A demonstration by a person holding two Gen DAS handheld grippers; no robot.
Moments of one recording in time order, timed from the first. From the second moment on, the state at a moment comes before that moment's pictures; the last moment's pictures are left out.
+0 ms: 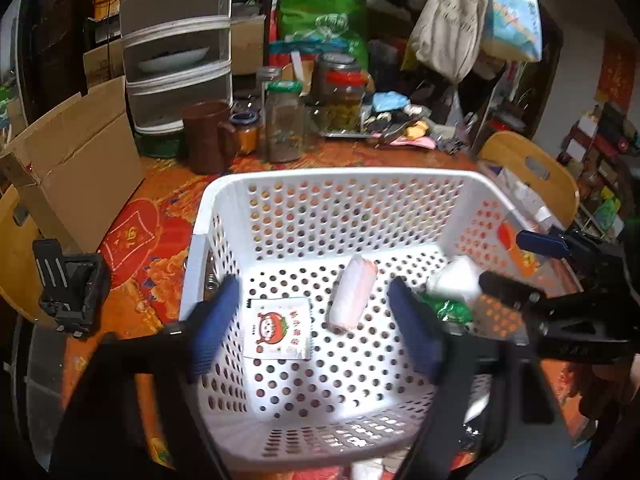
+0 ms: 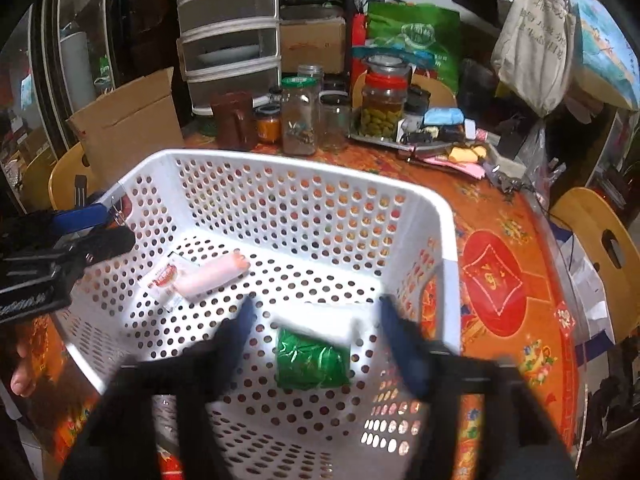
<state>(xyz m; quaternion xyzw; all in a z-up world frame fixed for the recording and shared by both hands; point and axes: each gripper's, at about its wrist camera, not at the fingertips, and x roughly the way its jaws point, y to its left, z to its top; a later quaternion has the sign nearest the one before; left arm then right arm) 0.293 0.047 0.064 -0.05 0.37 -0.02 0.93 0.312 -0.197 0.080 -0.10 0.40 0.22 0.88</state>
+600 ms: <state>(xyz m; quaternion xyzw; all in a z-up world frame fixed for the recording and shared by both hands) 0.203 0.046 0.102 -0.05 0.31 0.00 0.95 0.273 -0.222 0.098 -0.08 0.37 0.22 0.90</state>
